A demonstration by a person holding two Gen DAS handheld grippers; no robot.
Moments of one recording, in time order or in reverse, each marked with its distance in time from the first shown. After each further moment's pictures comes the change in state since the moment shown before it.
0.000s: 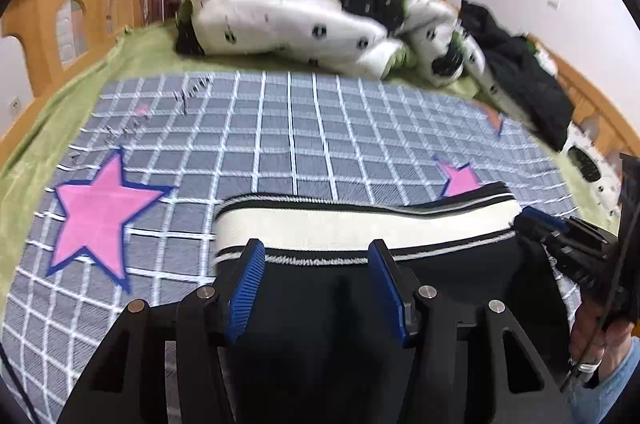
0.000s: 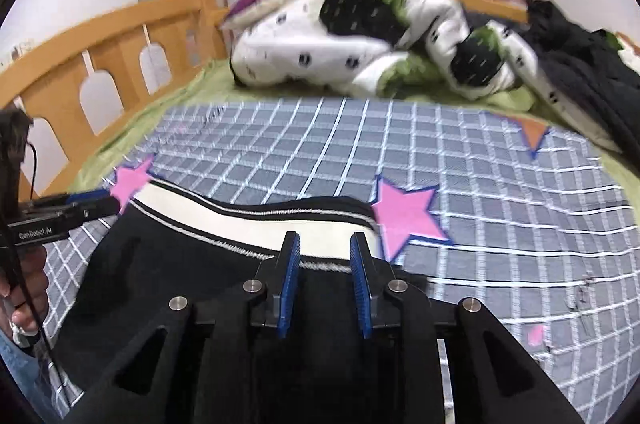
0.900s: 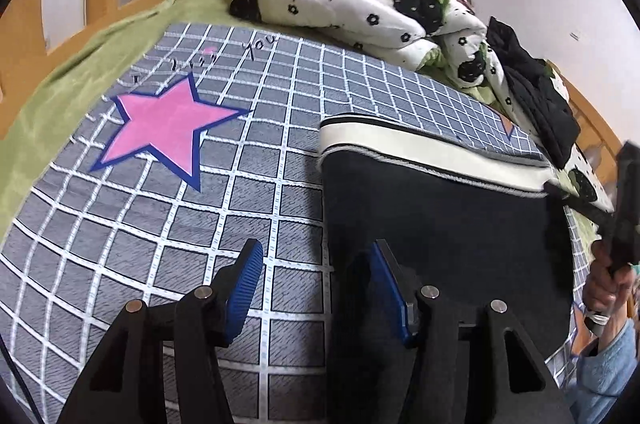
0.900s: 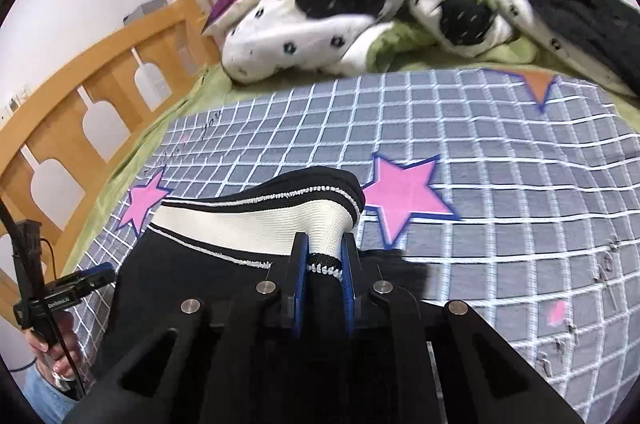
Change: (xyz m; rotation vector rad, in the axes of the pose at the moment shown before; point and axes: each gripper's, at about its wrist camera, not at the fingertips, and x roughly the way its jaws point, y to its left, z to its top) left arm -0.058 0.060 -0.072 -0.131 -0.016 -0.013; right arm -0.015 -0.045 -0.004 0.132 0.023 0.066
